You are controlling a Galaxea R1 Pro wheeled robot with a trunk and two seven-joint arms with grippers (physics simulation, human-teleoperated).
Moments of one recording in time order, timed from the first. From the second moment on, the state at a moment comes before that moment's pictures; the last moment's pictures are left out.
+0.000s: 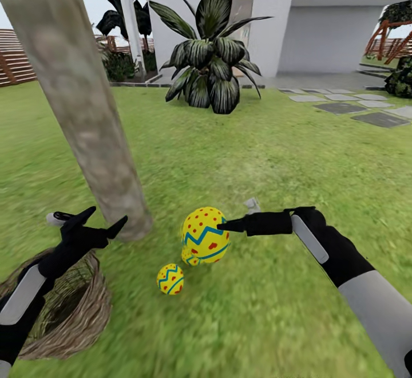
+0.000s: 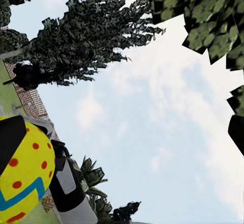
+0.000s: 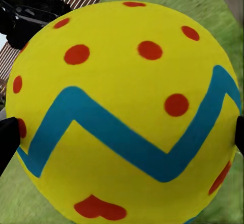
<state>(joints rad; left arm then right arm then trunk) -0.46 0.35 0.07 -1.24 1.36 1.00 -1.07 -0.87 -0.27 0.42 -1.14 -0.65 0.88 1.02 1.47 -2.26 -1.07</state>
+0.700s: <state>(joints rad) -0.45 0.29 0.07 -1.23 1.36 0.99 -1.06 -0.87 -0.25 0.38 -1.11 -0.62 0.82 0.43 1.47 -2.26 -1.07</state>
